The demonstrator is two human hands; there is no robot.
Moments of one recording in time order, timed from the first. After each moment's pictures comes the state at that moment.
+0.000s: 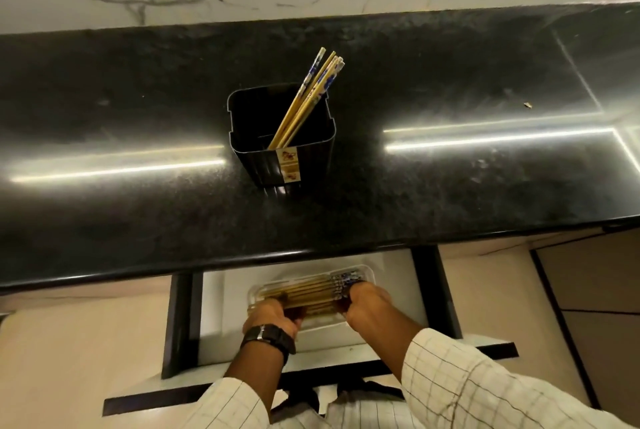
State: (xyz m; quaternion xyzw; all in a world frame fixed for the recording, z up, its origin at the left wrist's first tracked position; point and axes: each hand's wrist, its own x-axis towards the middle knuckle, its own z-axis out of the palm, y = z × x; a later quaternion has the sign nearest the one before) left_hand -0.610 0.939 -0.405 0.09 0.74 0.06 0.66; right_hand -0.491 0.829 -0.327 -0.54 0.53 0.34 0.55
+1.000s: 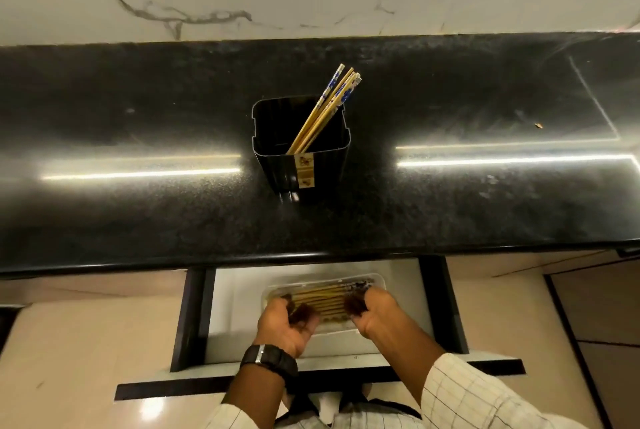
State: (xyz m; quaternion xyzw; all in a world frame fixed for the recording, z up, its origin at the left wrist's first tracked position) left_hand -0.606 0.928 -0.301 0.02 0.67 0.05 0.74; right_hand -0.491 0.816 -0.314 -0.54 0.46 0.44 0.55
